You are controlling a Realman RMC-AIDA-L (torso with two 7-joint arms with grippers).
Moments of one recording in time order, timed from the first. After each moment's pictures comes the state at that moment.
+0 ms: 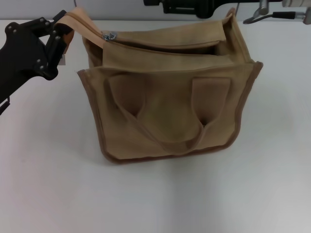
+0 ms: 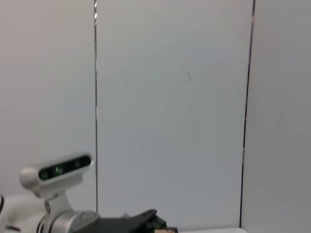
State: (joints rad) left arm -0.45 -2.07 0.42 0.38 1.57 1.82 -0.78; right arm 0.74 2.07 -1.02 -1.07 -1.67 -1.51 1.67
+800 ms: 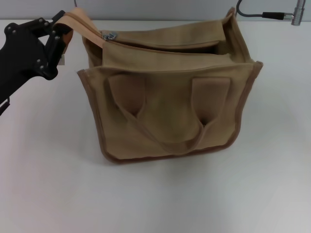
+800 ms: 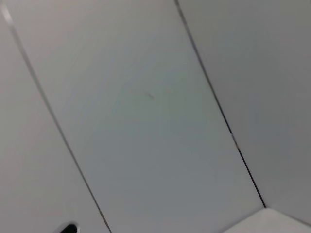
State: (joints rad) left arm -0.45 -2.07 0.41 0.38 1.57 1.81 -0.76; right arm 0.89 2.00 -0.94 -0.69 -1.60 -1.49 1.88
